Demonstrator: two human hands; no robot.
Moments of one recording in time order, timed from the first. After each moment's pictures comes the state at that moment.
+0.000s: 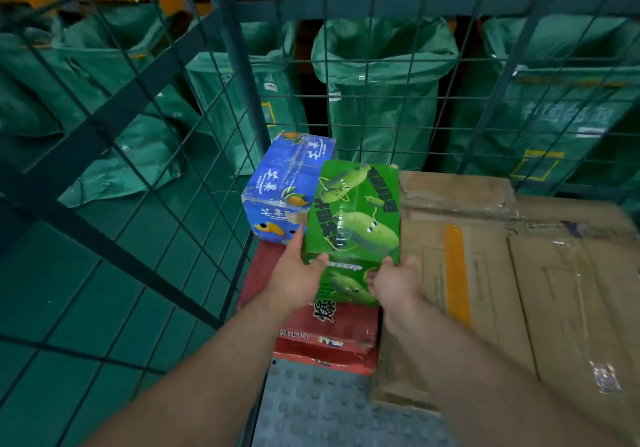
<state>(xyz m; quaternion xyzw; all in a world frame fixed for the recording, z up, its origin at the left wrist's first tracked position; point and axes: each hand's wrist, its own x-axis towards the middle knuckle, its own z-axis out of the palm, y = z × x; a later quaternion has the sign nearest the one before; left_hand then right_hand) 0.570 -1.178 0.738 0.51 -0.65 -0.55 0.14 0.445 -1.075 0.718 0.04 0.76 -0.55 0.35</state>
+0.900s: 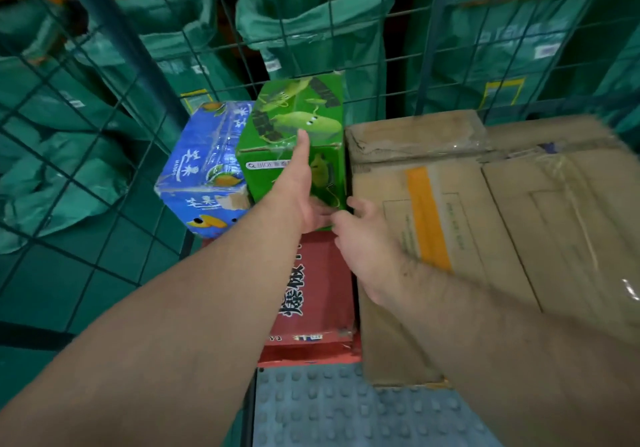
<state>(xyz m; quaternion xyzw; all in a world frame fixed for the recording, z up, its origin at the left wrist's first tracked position) 0.403 -1.213 0.705 0.48 -0.37 -0.80 0.05 0.408 -1.070 0.702 -0.05 0.69 -0.61 0.39</state>
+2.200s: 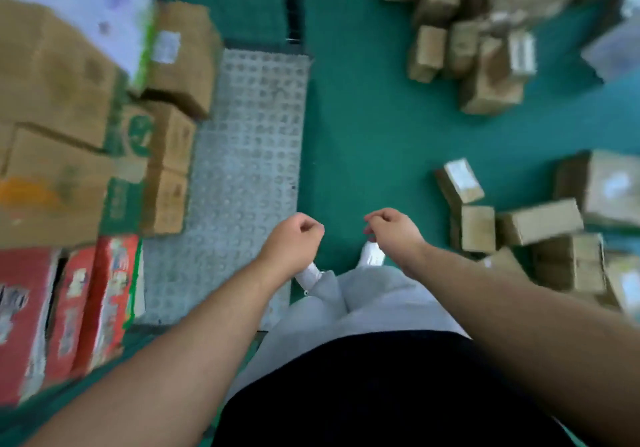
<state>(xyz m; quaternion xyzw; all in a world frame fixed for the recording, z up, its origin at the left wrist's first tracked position) 0.808 -0.685 0.721 -0.06 -0.83 -0.27 -0.49 0.928 -0.532 0.680 0.57 0.59 -0.55 0.16</state>
